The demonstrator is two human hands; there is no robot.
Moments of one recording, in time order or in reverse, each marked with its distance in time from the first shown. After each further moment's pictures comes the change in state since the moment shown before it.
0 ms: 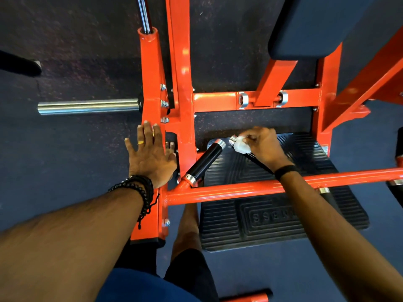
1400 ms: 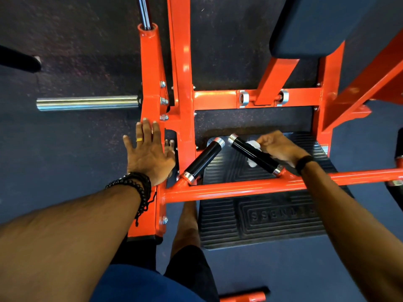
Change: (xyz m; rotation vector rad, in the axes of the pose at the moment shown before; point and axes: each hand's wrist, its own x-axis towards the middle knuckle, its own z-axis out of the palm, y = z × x) left_hand 0.000 0.000 0.000 0.001 0.017 -0.002; right_hand 0.002 0.047 -0.025 0.217 -0.391 0.476
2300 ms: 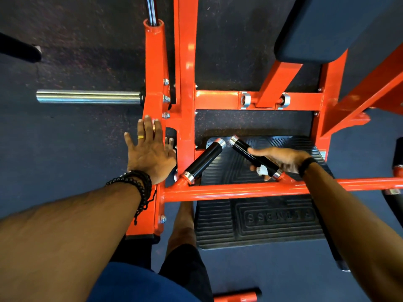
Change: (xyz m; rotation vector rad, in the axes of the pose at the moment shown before) left_hand 0.000 0.000 0.002 -0.007 -0.001 0.000; right_hand -0.005 0.000 -0.006 0.248 -0.496 0.305
